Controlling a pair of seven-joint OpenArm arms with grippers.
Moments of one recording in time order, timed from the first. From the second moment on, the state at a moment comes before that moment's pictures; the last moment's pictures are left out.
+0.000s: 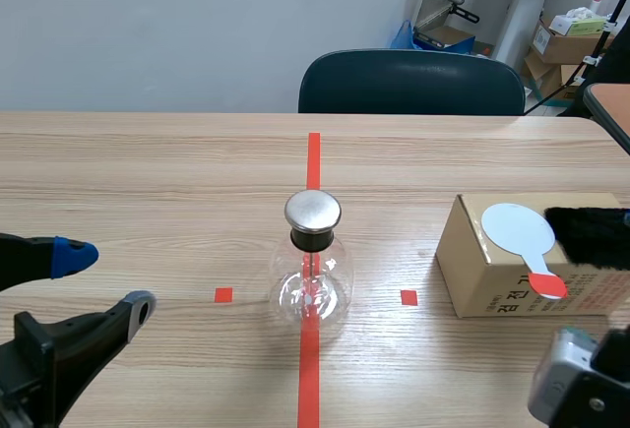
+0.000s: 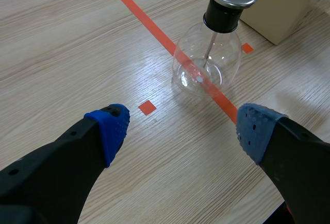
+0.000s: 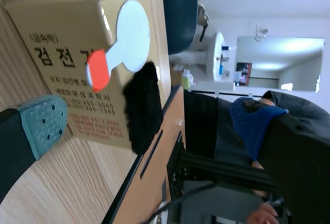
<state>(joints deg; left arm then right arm) 48.0 -31.6 -8.4 119.5 -21.8 -26.5 3.4 -52.4 11.0 10.9 109.6 -70.0 -13.1 13.9</state>
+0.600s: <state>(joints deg) 48.0 -46.8 0.1 119.5 -32.5 -27.1 -4.3 -41.1 11.6 3.9 93.5 -72.2 -25.3 8.0</state>
